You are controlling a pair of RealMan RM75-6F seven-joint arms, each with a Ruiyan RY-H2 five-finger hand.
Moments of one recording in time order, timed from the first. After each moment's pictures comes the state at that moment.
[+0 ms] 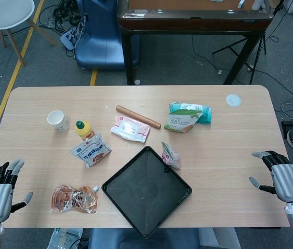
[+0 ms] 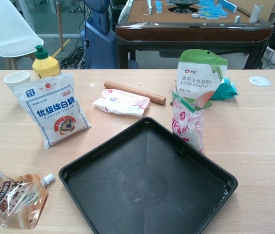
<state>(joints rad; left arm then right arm) -0.02 -1.20 -0.04 -1.75 1.51 1.56 0.25 0.11 -1.13 0.06 -1.58 -1.54 1.45 0.05</state>
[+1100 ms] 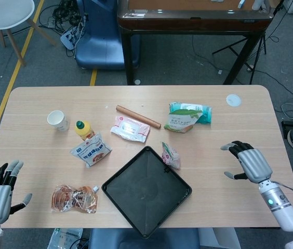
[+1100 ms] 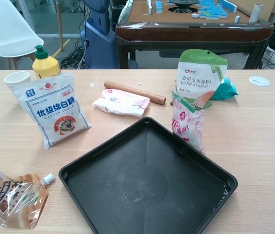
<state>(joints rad) -0.01 -1.20 -0.03 -1.77 1.52 1.58 0.28 0.34 -1.17 0.09 -1.52 -1.55 1.13 0.10</state>
